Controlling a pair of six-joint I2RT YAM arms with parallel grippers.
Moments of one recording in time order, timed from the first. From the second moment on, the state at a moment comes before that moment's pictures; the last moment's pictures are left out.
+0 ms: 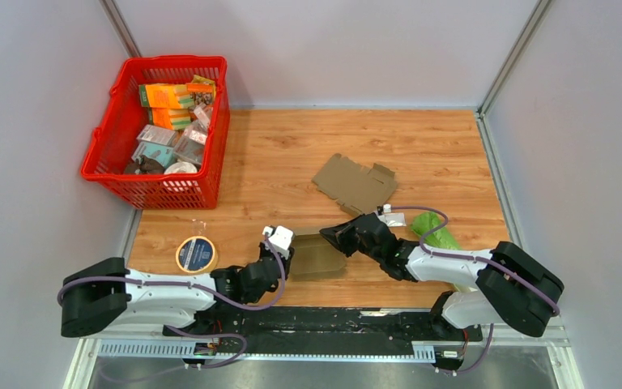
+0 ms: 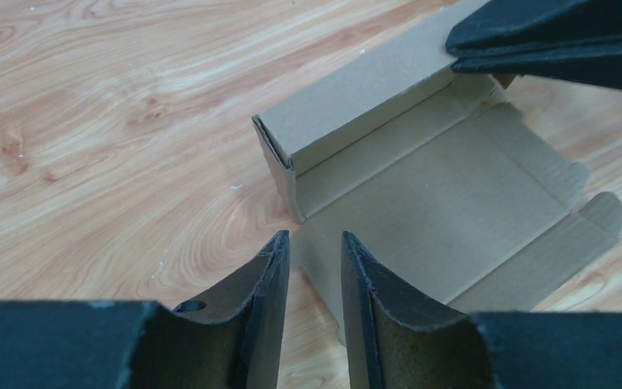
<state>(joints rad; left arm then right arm) -1.25 1.00 0.21 0.31 -0.71 -0.34 0.89 1.33 0.44 0.35 0.15 1.75</state>
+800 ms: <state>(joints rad) -1.22 1.43 0.37 0.45 -0.94 -0.32 0.89 1.33 0.44 0.35 0.14 1.76</state>
